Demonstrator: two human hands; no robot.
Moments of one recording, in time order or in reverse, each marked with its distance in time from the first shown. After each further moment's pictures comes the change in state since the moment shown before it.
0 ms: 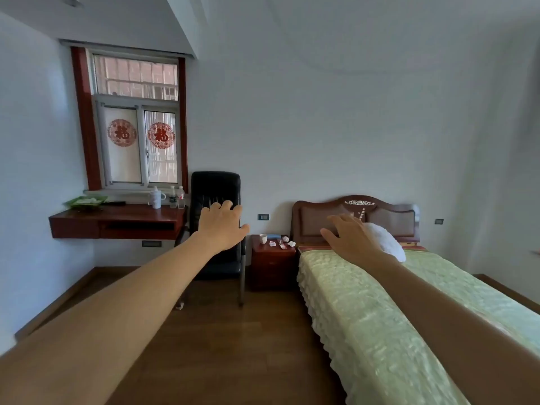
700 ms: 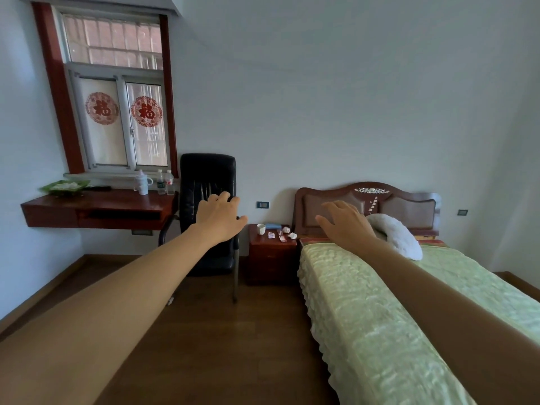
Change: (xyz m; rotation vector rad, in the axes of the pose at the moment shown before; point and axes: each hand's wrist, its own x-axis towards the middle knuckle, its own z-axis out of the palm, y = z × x) left_hand 0.213 0.059 0.131 -0.005 -0.084 -0.057; right_hand 0.219 0.128 0.097 0.007 -0.045 -0.039
